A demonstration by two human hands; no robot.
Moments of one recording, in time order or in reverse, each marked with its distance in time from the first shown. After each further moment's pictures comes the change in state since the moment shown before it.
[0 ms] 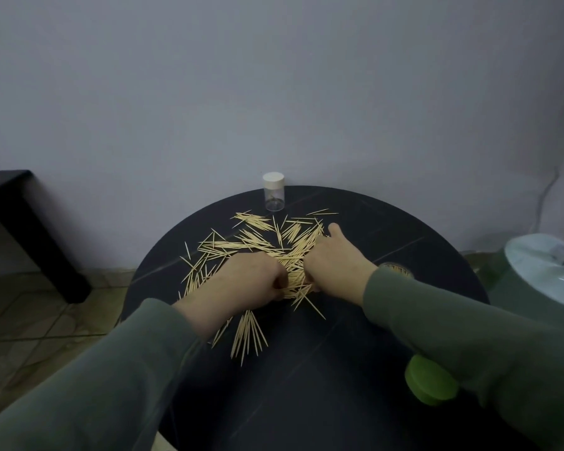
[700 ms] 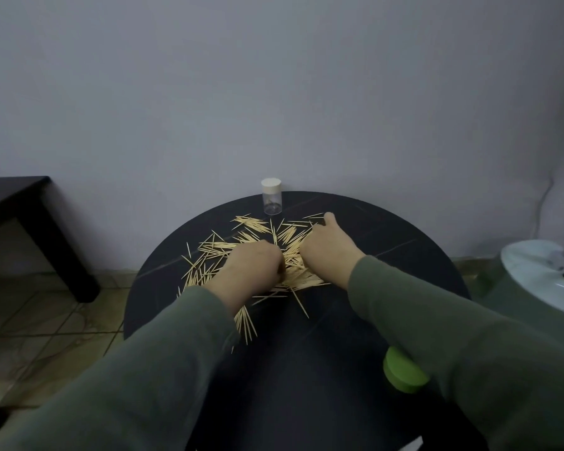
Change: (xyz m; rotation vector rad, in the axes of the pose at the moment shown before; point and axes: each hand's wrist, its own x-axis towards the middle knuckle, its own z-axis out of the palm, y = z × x) left_hand 0.008 0.026 -0.014 0.060 0.092 -0.177; right_hand -0.002 0.012 0.003 -0.086 0.109 0.082
